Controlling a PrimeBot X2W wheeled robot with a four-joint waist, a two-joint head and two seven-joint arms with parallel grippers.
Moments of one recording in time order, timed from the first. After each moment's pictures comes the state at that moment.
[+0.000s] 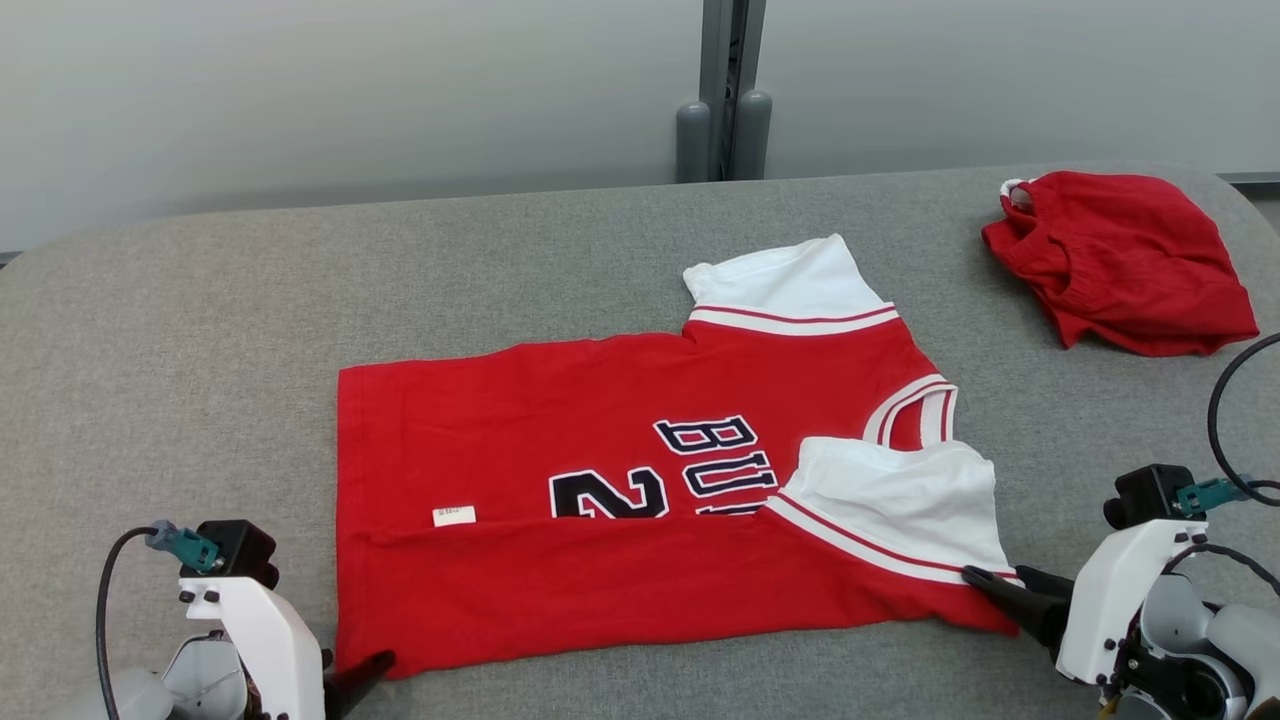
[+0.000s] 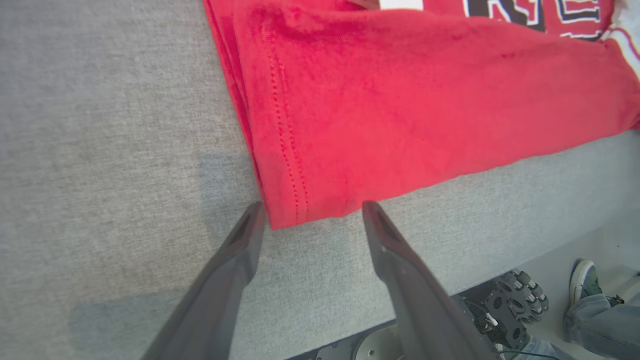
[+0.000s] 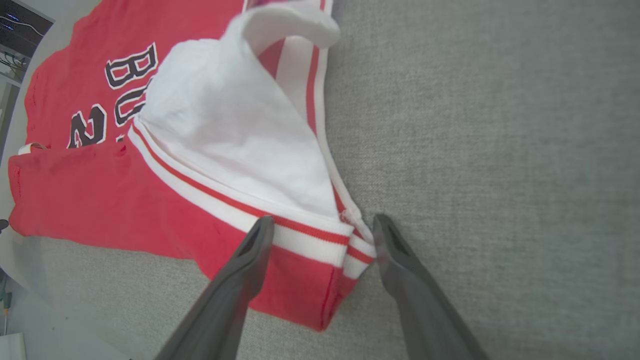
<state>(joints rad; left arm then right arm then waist) -0.41 0.80 -1.02 0.13 -1.40 0.19 0.41 -0.52 -0.60 1.03 0.57 1.41 0.13 0.18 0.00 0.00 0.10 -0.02</state>
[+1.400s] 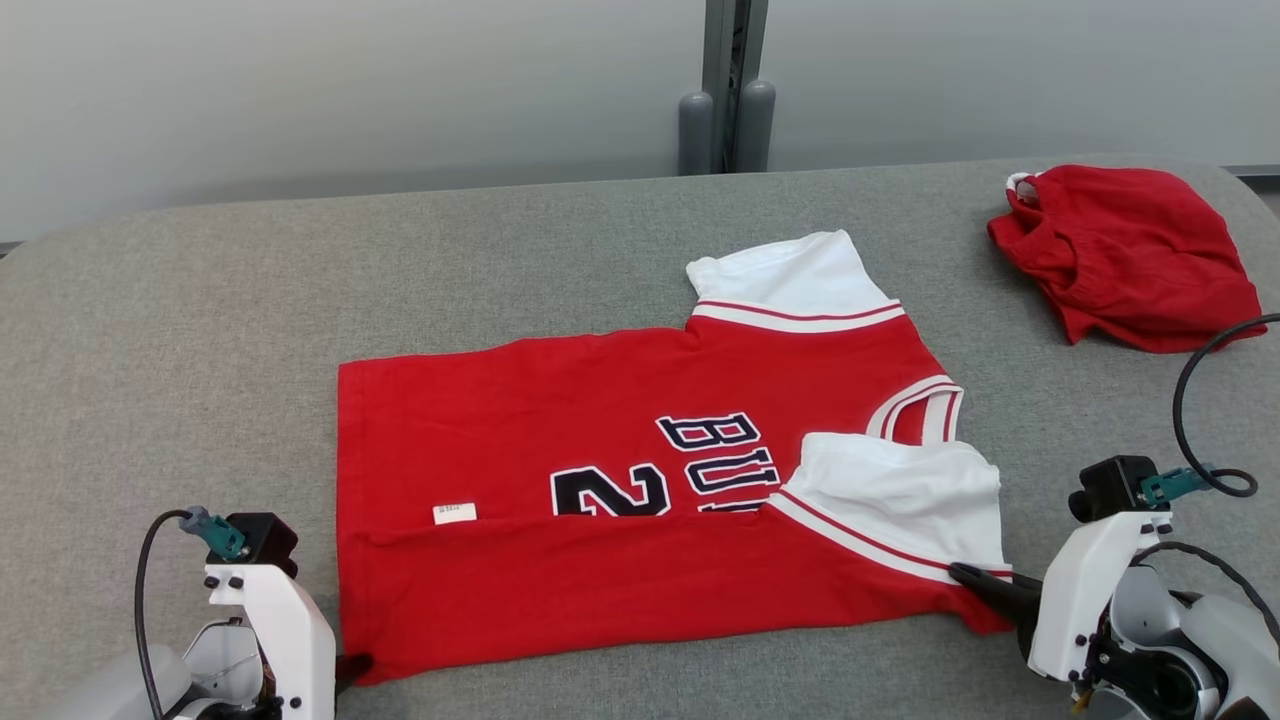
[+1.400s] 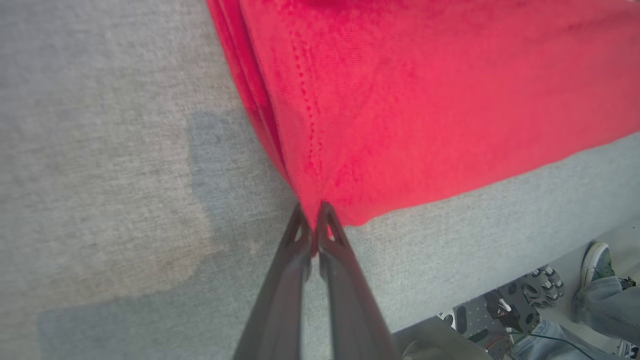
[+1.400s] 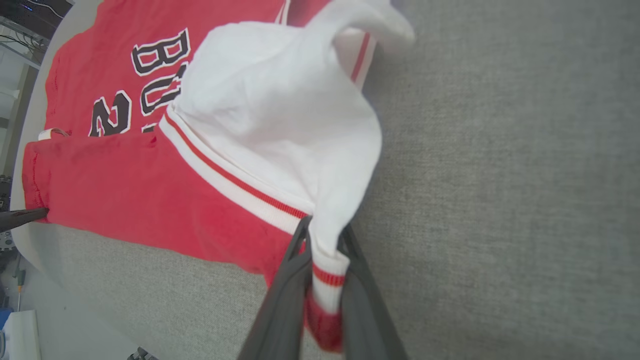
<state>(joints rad) -0.48 0.70 -1.06 0.32 -1.37 0.12 0.48 -0.48 -0.54 0.88 0.53 1.28 0.13 0.27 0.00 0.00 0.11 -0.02</state>
